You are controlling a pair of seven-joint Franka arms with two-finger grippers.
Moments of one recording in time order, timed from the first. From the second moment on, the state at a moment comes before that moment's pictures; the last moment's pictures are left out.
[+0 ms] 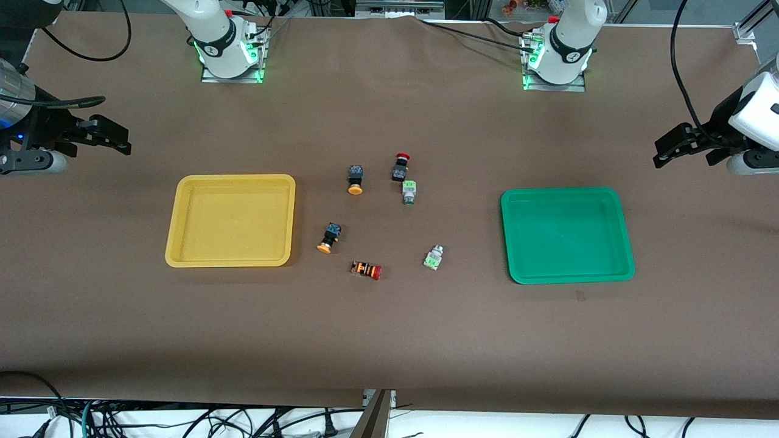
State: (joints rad) left arm -0.03 -0.01 0.00 -1.65 0.00 1.65 -0.11; right arm 0.09 0.09 -0.03 -1.50 -0.01 1.49 0.00
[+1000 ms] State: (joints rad) left arm -0.17 0.23 -0.06 -1.66 -0.03 1.91 -0.25; right arm 0.17 0.39 0.00 -1.53 0.02 1.71 0.02
